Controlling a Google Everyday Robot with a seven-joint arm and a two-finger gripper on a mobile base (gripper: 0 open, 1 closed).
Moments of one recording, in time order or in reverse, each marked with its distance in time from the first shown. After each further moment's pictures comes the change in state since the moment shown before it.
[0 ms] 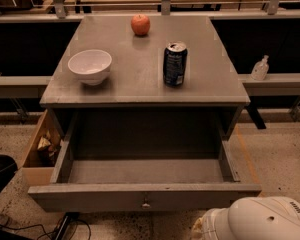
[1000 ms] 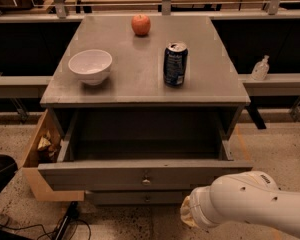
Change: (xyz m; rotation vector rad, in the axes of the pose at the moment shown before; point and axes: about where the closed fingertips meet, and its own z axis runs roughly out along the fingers) arm -0.009 -0.062 0.035 0.031 -0.016 -0.040
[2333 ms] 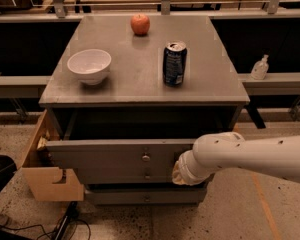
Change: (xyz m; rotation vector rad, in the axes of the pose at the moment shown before) arm 0.017 -0.118 0.047 0.034 0.000 -0.065
